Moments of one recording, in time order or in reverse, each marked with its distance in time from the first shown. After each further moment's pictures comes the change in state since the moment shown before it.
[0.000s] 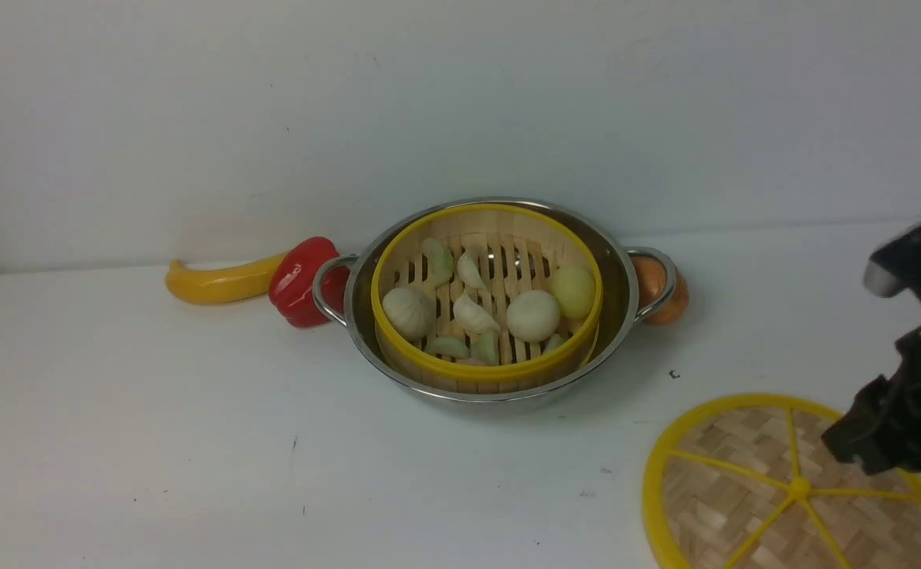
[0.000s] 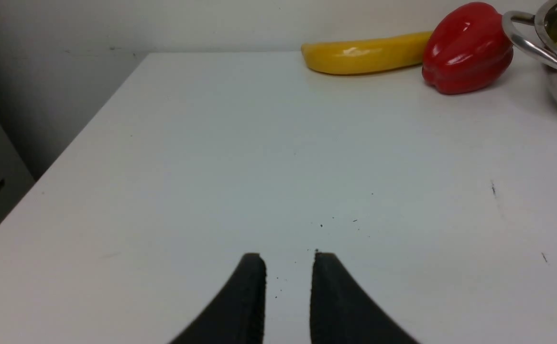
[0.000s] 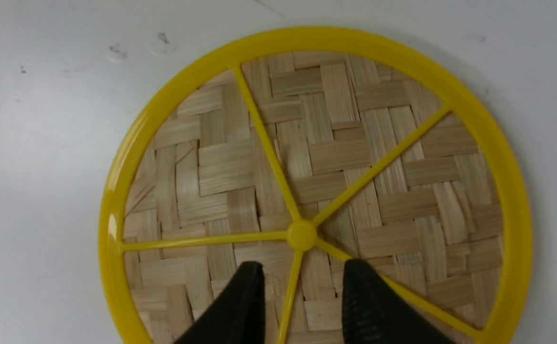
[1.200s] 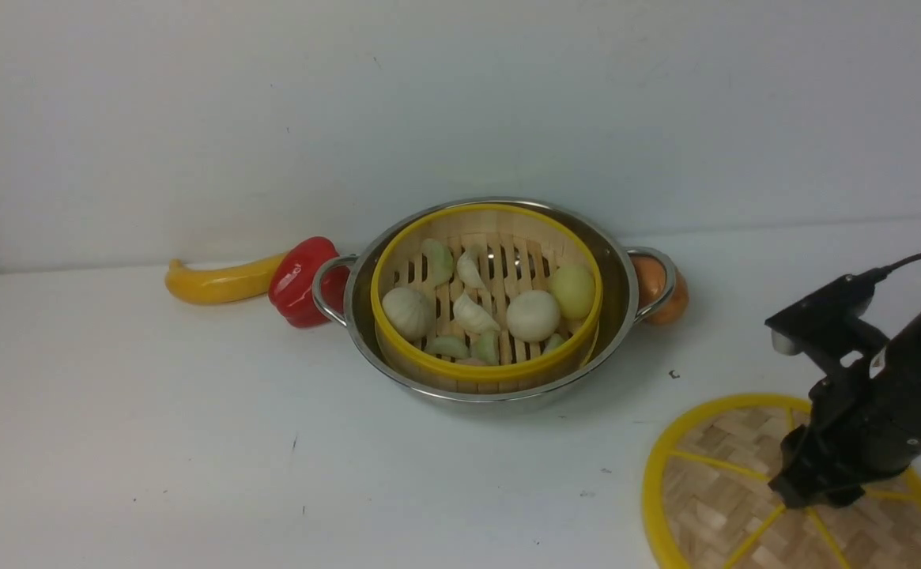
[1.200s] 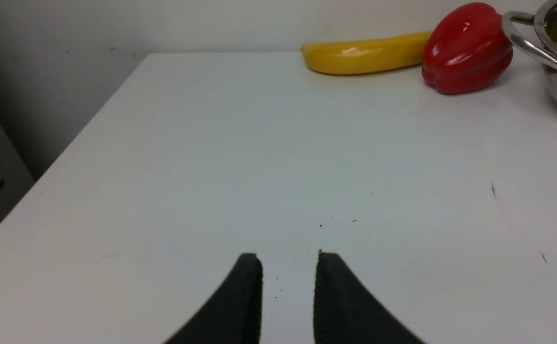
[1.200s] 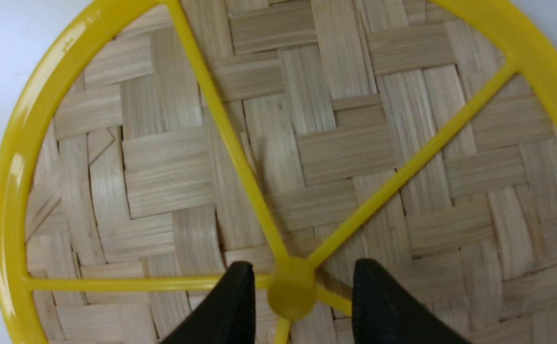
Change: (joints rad) right arm 0.140 0.212 -0.025 -0.215 -0.095 0.249; left arm 0.000 0.000 0.000 0.000 0.000 0.000
